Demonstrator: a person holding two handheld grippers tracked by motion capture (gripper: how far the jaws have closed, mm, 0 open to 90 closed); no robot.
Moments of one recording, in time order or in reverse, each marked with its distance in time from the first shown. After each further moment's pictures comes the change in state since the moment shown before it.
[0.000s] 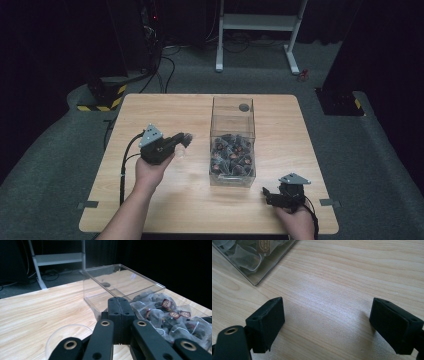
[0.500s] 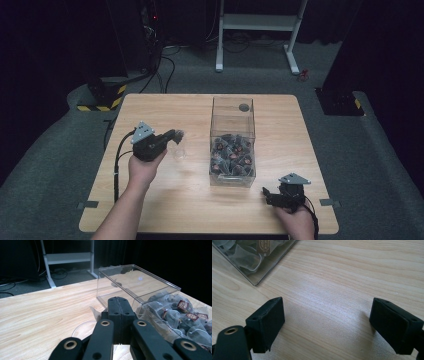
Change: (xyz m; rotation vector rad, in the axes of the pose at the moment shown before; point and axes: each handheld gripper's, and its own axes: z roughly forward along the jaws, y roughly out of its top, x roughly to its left) left arm 0.021 -0.002 -0.006 0.003 0.052 -0.024; right arm 0.000 0.000 0.000 0.000 0.000 0.000
